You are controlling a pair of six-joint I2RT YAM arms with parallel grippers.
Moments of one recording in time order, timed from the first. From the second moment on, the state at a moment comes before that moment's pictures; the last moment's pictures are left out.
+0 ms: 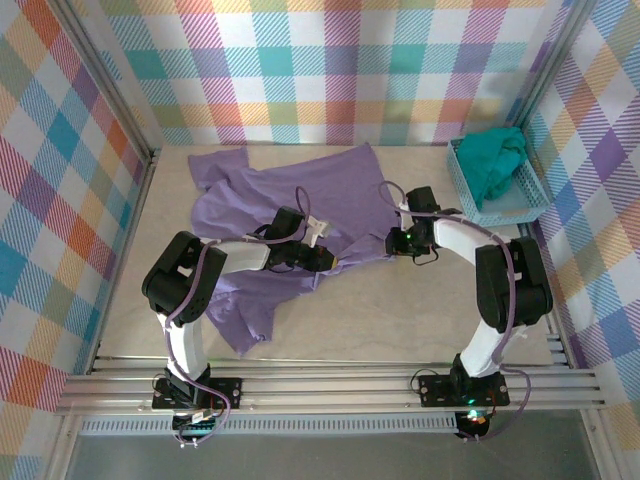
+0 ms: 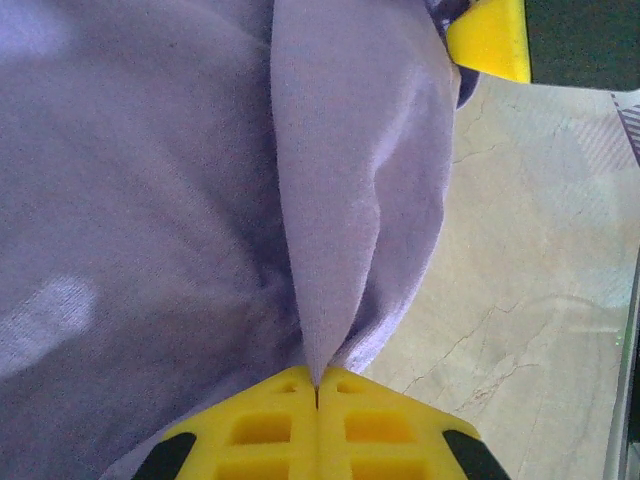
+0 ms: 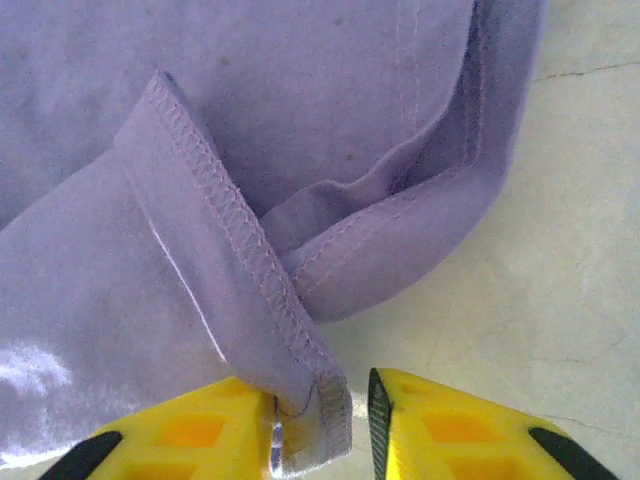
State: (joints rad) left arm -0.53 1.89 1.01 0.02 0.65 -0.24; right arm 0.26 1.73 1.06 -0.52 -0.21 0.23
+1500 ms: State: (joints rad) left arm -0.53 1.93 1.13 0.01 0.46 -0.40; right arm 0.14 1.51 1.06 -0.43 -0.66 0.23
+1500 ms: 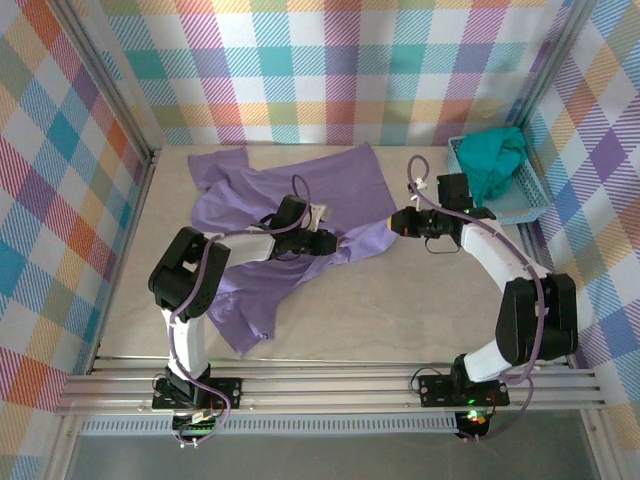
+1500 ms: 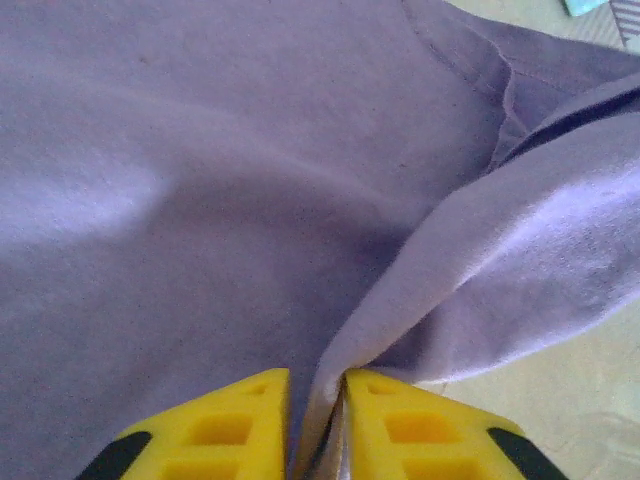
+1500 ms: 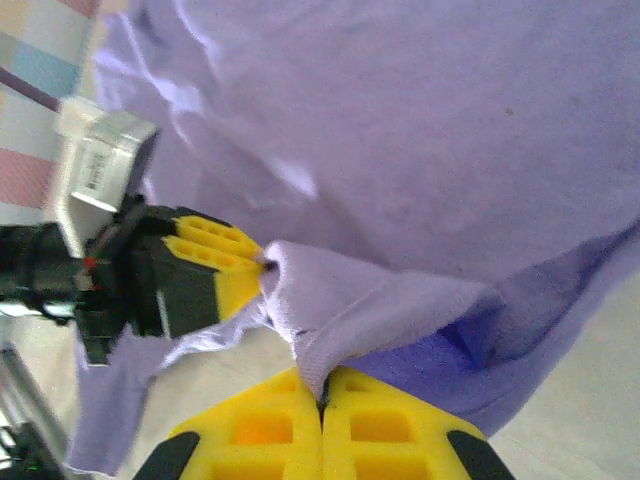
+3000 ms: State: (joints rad) left arm -0.80 1.39 0.83 -0.50 -0.04 -0.61; right arm -0.05 1.75 1.28 -0.43 -0.37 0.30
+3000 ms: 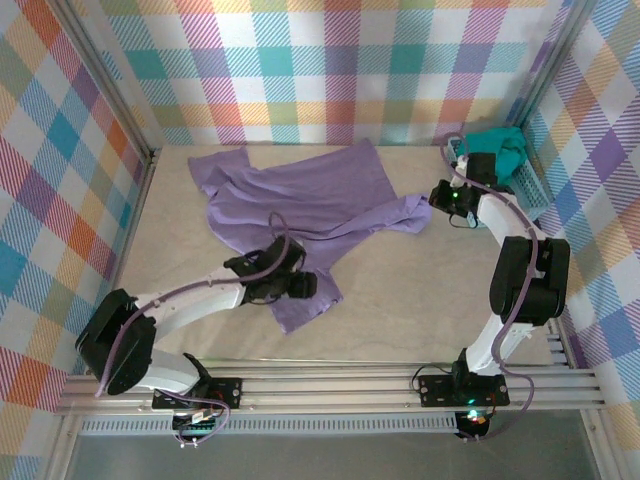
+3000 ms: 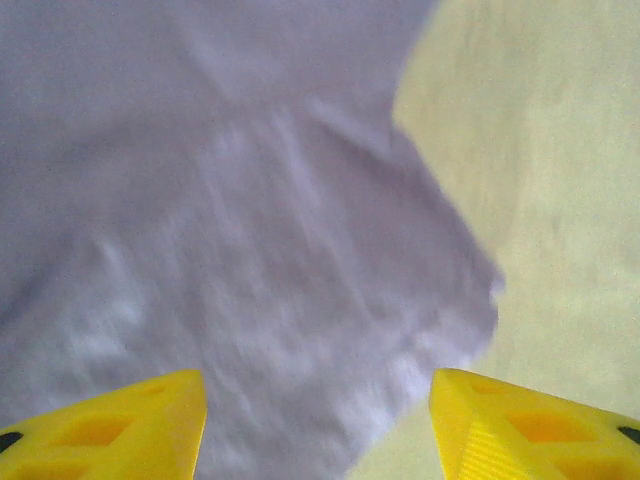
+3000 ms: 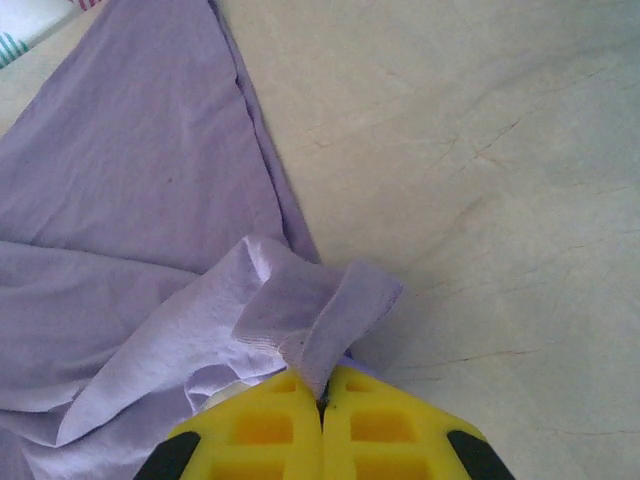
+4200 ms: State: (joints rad) left arm -0.96 1.46 0.78 -0.71 -0.20 -0.68; right arm -0.05 1.66 1.21 -0.39 -0.43 0.31
